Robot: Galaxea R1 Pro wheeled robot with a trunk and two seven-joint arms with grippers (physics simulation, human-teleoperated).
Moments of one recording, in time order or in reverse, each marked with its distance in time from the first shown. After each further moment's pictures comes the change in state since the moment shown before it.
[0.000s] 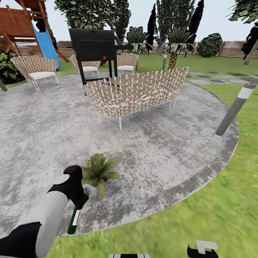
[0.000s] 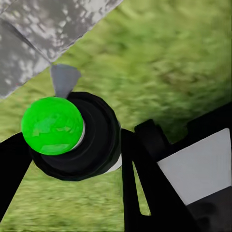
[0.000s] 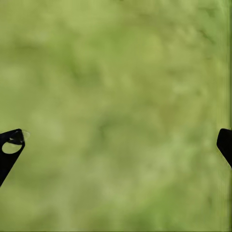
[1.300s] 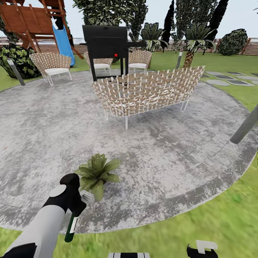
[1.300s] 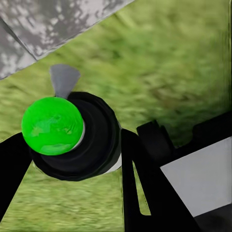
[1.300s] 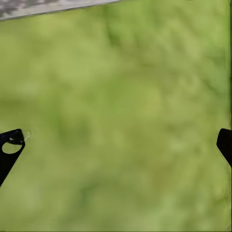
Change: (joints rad) left arm 0.134 -0.005 0.012 -0.156 0.016 0.016 0.036; right arm 0.000 0.004 -0.001 -0.003 -0.003 -0.001 -0.002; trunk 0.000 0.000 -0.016
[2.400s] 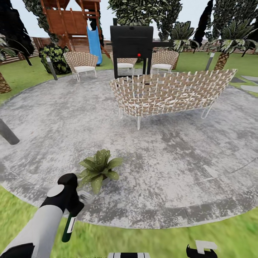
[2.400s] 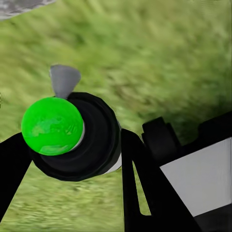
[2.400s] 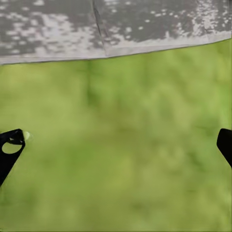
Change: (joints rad) left arm 0.000 0.019 0.000 -0.003 -0.007 -0.005 -0.006; right arm 0.000 0.003 0.001 0.001 0.001 0.000 0.001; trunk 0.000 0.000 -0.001
